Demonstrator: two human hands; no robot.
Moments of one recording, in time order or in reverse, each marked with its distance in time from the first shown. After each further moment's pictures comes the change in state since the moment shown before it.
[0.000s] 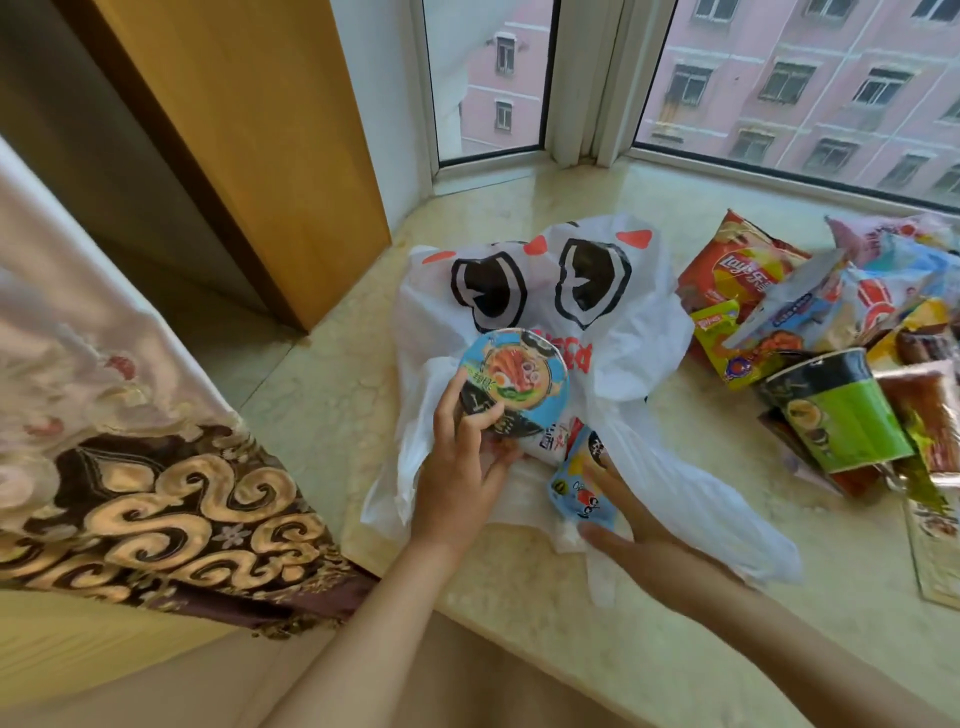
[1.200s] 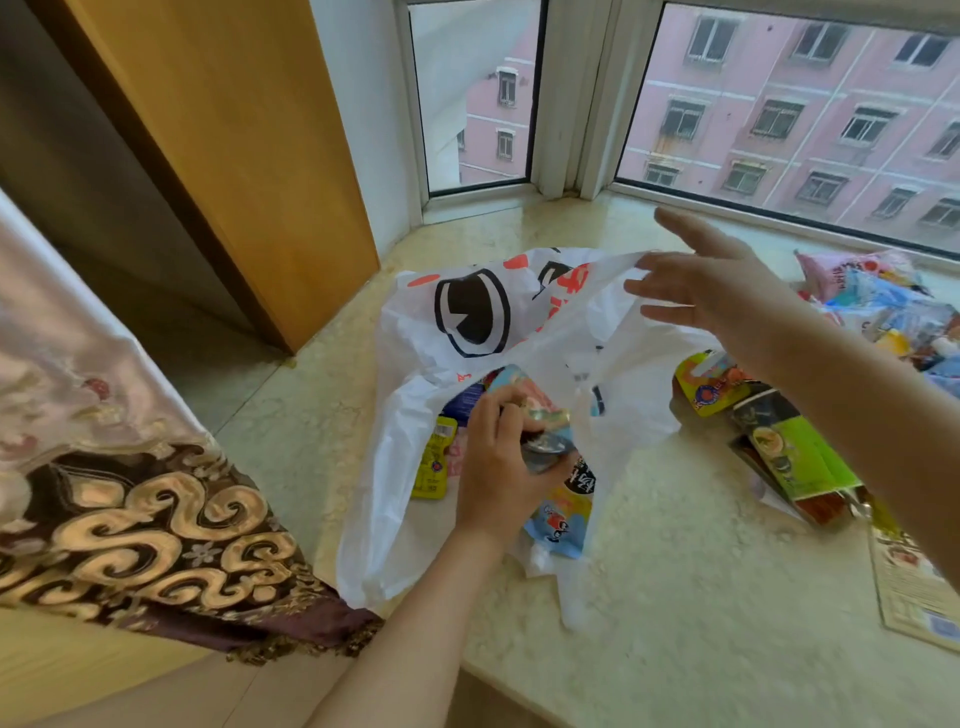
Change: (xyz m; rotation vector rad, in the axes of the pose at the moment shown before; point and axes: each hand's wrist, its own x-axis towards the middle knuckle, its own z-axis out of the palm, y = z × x) left_hand 0.032 0.057 0.042 -0.064 0.014 -0.036; right_hand 0.082 -0.127 -0.170 0.470 0.321 -0.011
